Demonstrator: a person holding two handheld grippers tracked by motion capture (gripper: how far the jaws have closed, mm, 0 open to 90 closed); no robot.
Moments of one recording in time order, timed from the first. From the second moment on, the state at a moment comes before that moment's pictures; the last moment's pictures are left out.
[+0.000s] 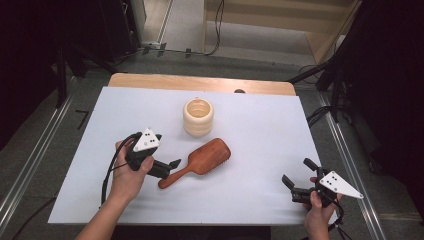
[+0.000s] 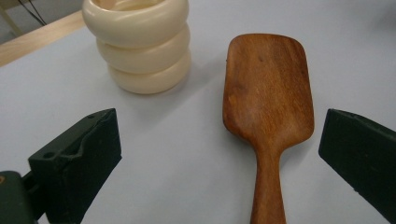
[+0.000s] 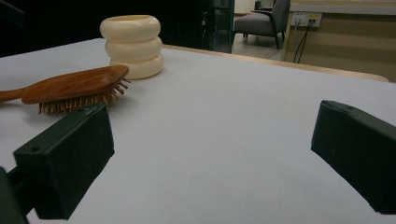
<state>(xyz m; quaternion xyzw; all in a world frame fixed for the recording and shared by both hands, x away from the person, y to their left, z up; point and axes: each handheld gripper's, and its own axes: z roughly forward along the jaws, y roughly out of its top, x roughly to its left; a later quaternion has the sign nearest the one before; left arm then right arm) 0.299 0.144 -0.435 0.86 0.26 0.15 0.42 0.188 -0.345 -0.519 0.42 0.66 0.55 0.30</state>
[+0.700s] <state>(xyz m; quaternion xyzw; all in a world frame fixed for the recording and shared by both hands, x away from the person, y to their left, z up) 0.304 0.116 -0.447 0.89 0.24 0.12 0.37 0.189 -0.345 -0.519 0.42 0.66 0.55 0.30</state>
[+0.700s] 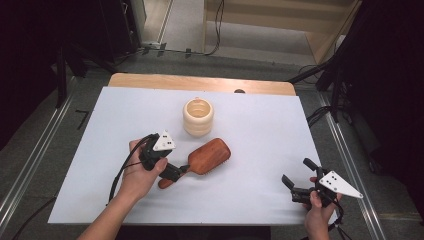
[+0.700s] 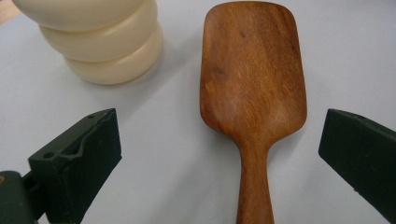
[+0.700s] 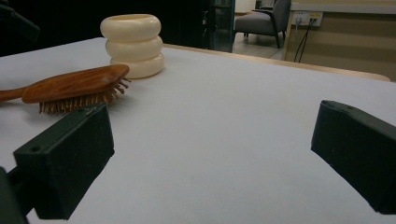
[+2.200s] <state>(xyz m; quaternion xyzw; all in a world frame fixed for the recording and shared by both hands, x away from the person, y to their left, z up) 0.303 0.088 -0.467 0.93 0.24 0.07 0.28 0.191 -0.344 -0.519 0.42 0.66 0.55 0.30</state>
